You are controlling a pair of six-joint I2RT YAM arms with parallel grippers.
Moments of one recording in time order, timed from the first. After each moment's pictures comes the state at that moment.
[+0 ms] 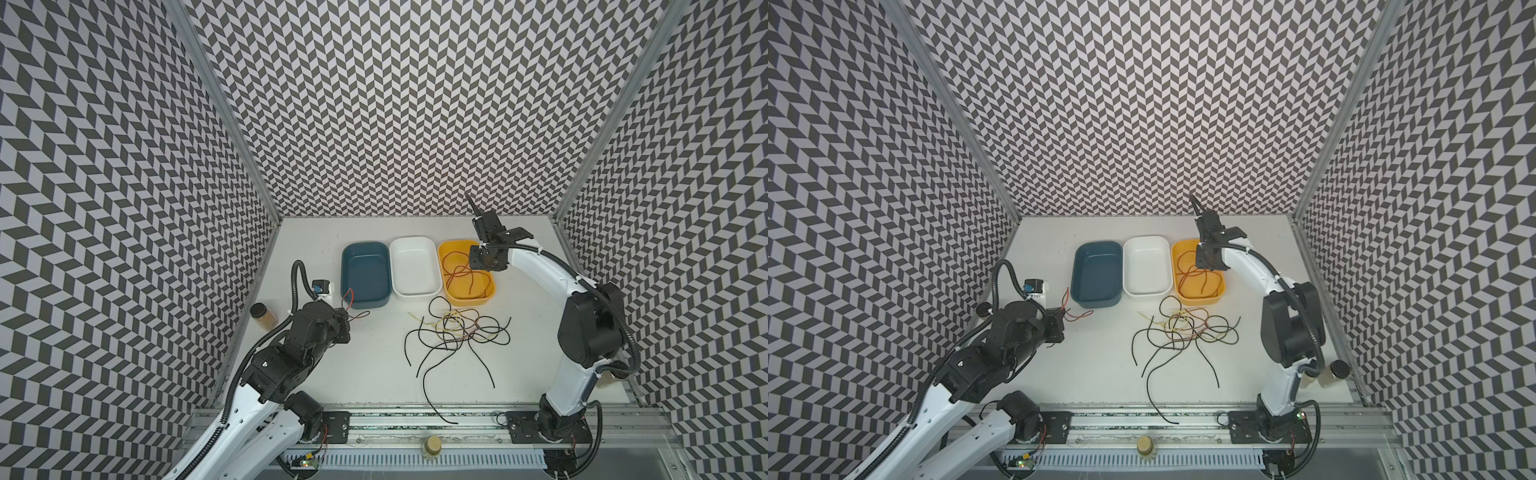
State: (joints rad) left arm -0.54 0.61 0.72 -0.67 -0.18 -0.39; right arm 0.29 1.81 1.55 -0.75 0.19 0.47
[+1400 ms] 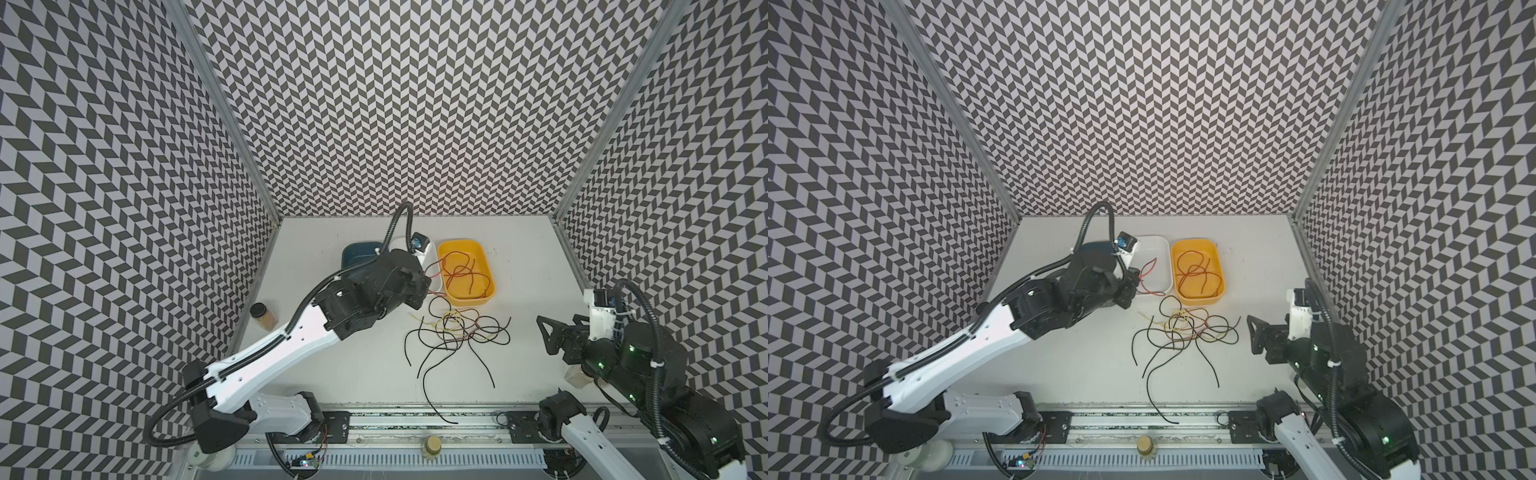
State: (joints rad) left arm -0.94 1.34 1.44 -0.61 -0.23 -0.14; right arm 0.30 0.42 1.08 -1.04 0.09 0.35
